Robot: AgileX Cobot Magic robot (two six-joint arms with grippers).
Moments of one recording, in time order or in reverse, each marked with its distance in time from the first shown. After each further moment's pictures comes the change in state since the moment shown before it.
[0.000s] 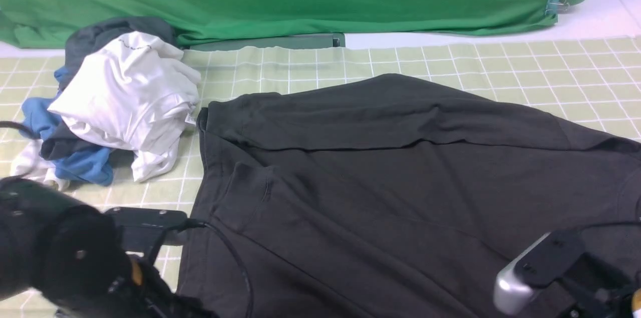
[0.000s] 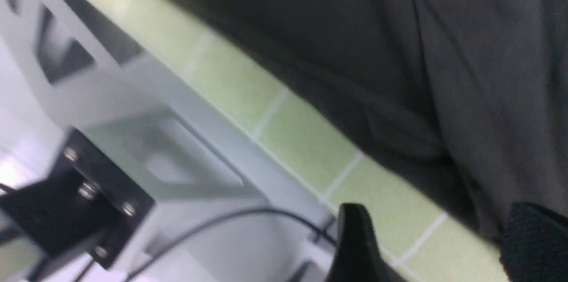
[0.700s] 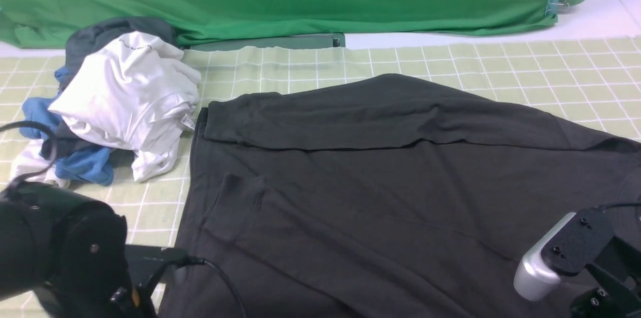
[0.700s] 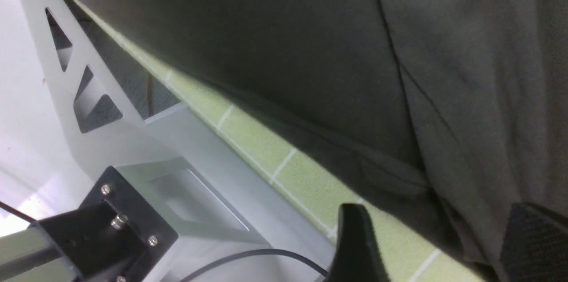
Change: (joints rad) right arm 0.000 -0.078 -0.009 0.004 -0.017 -0.001; left arm 0.000 -0.006 0.000 -0.098 0.268 0.046
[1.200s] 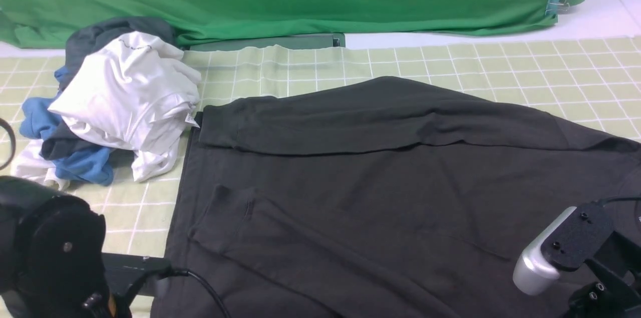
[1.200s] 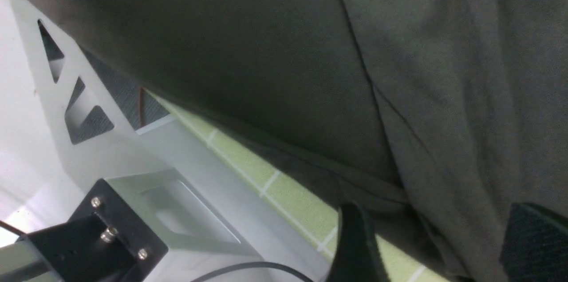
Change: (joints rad) right arm 0.000 0.000 0.000 -0.014 -0.026 0.000; left arm 0.000 -0.071 -0.025 0.030 0.151 -0.016
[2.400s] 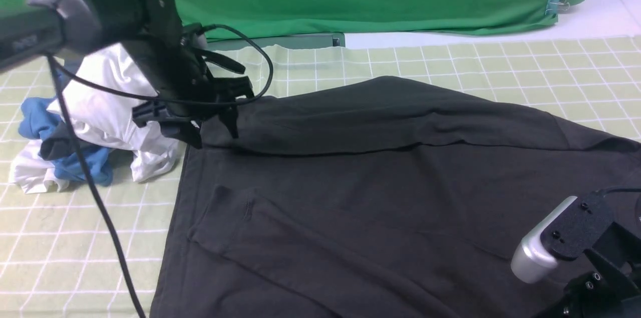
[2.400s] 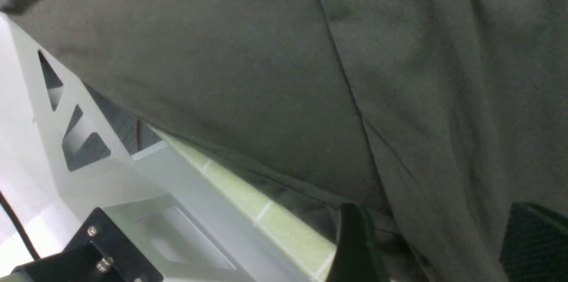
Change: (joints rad) right arm 0.000 0.000 0.000 -0.001 -0.053 0.001; left arm 0.287 0.755 -0.957 0.010 -0.237 -0.098
